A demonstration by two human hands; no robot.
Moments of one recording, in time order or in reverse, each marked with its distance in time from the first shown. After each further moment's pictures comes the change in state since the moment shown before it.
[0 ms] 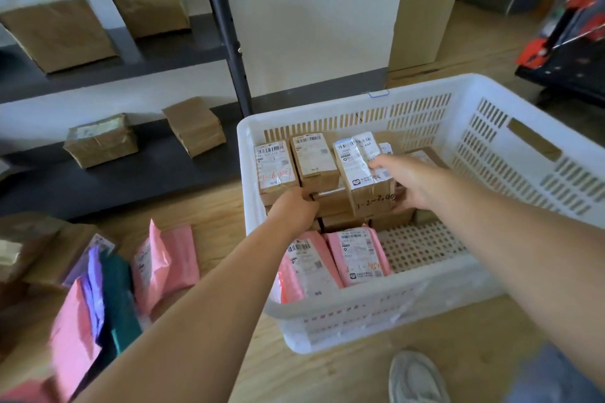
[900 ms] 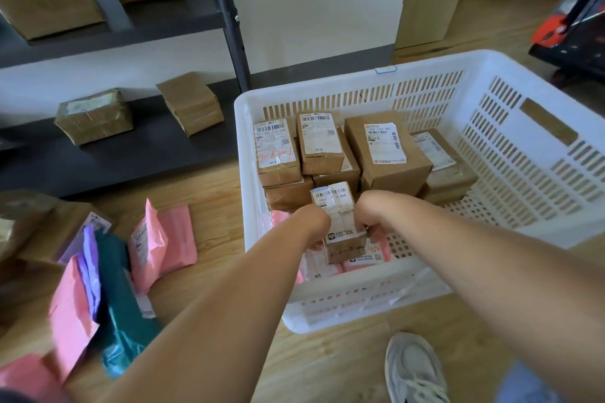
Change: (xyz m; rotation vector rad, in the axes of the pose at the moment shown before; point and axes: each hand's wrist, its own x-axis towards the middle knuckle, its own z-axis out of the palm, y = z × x) left_hand -0.001 -0.011 0.042 -0.012 -0.314 -0.283; right_hand 0.006 0.041 0.064 -0.728 -0.138 0.209
